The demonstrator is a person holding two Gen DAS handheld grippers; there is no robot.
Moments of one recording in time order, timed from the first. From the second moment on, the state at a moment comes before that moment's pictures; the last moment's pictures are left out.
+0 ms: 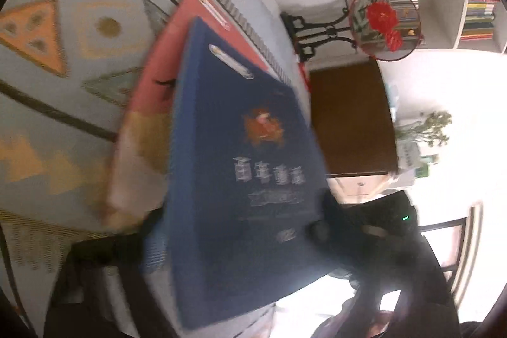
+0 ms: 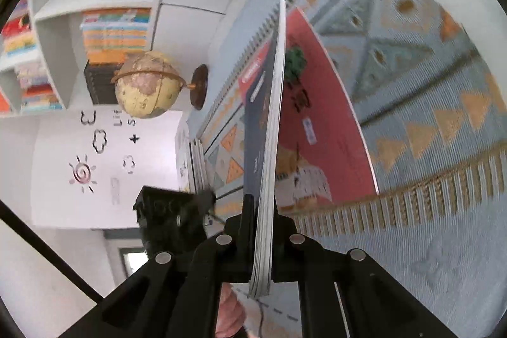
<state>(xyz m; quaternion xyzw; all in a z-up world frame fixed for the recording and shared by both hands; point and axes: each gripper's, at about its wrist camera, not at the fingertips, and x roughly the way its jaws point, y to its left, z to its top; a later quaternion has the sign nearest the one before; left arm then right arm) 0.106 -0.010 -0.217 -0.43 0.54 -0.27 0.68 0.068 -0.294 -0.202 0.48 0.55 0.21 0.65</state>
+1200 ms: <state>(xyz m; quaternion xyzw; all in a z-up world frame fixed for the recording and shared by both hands) 0.002 0.167 -0.053 -0.32 0.38 -0.14 0.86 -0.013 -0.042 -0.052 -0.05 0.36 0.36 0.86</state>
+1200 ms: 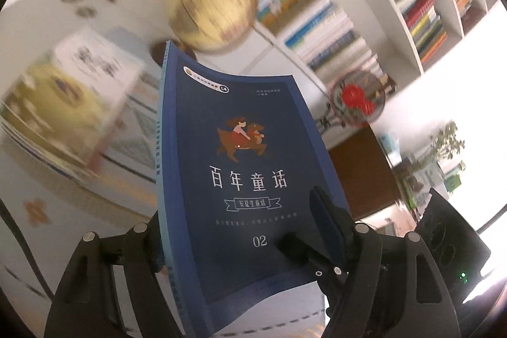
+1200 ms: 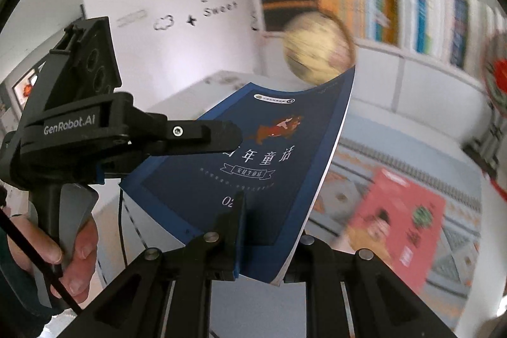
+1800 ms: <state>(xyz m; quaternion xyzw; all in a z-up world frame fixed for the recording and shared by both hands) 0.104 0.356 -0.102 -0.31 0.41 -0.15 0.84 0.078 0.180 -0.091 0.00 0.39 0.30 0.87</state>
